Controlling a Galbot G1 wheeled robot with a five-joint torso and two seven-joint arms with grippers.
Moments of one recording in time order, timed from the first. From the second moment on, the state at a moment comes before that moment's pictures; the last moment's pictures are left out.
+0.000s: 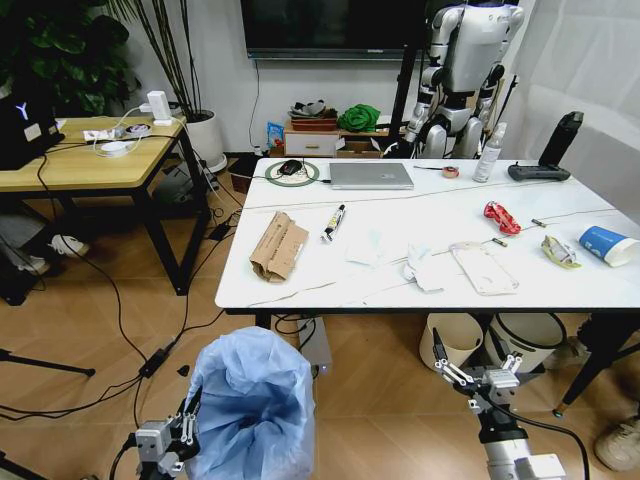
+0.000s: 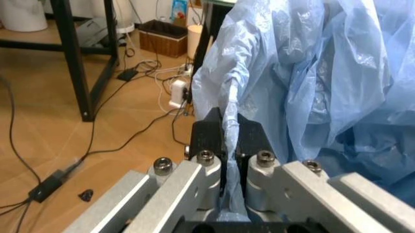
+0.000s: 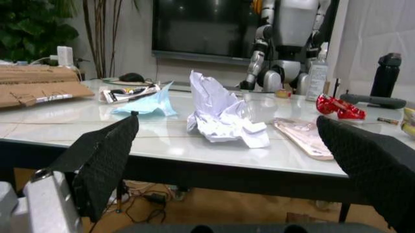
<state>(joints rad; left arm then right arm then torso) 2.06 -1.19 -0.61 -2.14 -0.44 -0.23 -0.01 -1.75 1.61 0.74 2.06 0.07 0.38 -0.27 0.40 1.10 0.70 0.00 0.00</state>
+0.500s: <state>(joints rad) 2.05 -1.19 -0.61 -2.14 -0.44 -0.20 -0.07 -1.75 1.61 0.74 2.06 0.06 0.37 -0.27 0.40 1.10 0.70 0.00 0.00</state>
